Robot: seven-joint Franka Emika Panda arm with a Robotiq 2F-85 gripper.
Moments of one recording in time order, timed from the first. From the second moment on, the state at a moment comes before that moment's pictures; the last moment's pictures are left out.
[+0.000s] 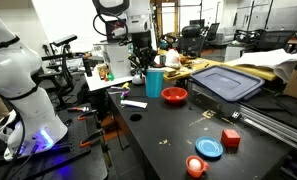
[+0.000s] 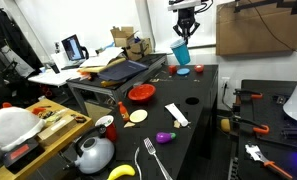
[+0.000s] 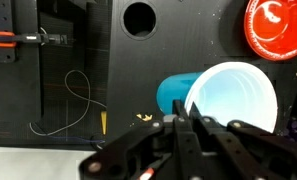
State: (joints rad) arm -0.24 -0.23 -0.13 -2.39 0.09 2.23 1.04
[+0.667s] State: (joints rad) arm -0.24 -0.19 -0.13 -2.37 0.09 2.23 1.05
